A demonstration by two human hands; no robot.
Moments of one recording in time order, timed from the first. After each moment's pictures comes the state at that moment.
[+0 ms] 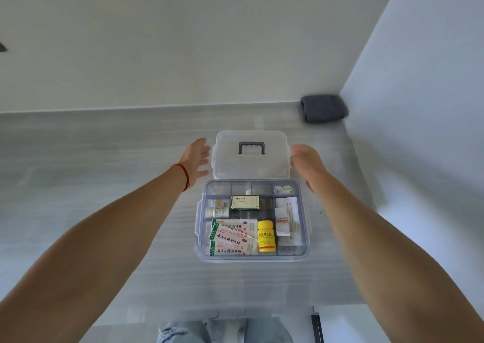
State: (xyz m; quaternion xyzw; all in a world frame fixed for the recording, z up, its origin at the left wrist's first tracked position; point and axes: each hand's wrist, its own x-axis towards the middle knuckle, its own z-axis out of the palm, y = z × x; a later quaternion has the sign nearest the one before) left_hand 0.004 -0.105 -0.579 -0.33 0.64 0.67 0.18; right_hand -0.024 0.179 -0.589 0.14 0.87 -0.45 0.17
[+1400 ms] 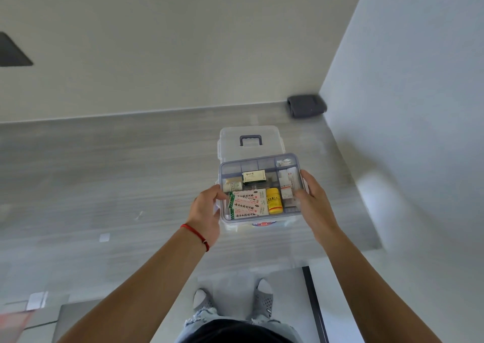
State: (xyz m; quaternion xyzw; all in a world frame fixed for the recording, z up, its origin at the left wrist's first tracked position) left_hand 0.201 -0.066 -0.499 -0.35 0.49 0.78 0.15; right_hand 0.194 0.161 -0.501 0.13 0.79 -0.59 0.09
